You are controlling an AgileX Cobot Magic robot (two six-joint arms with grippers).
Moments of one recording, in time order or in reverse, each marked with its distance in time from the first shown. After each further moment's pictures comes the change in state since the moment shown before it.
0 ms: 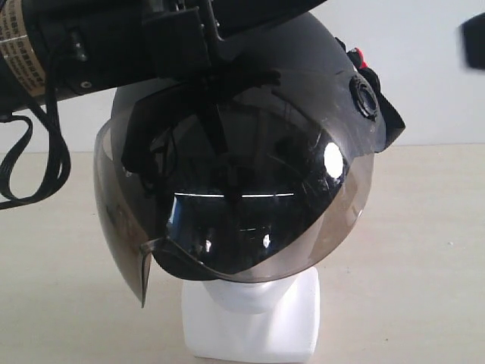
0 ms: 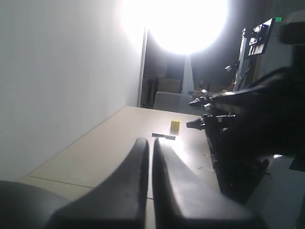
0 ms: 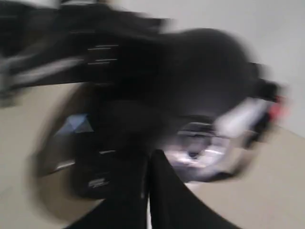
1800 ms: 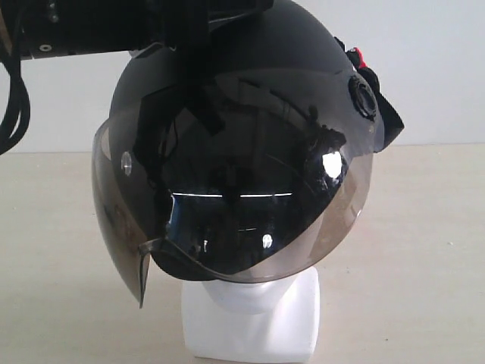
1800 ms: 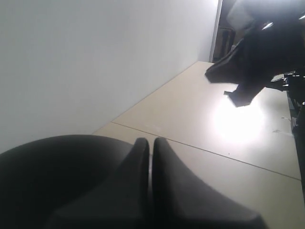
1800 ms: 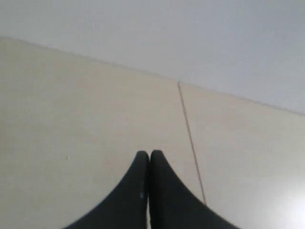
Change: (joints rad) left arm -0.005 -0.132 -0.068 0.316 0.391 -0.288; right arm -0.651 0.350 -0.185 -0.245 0.301 -0.126
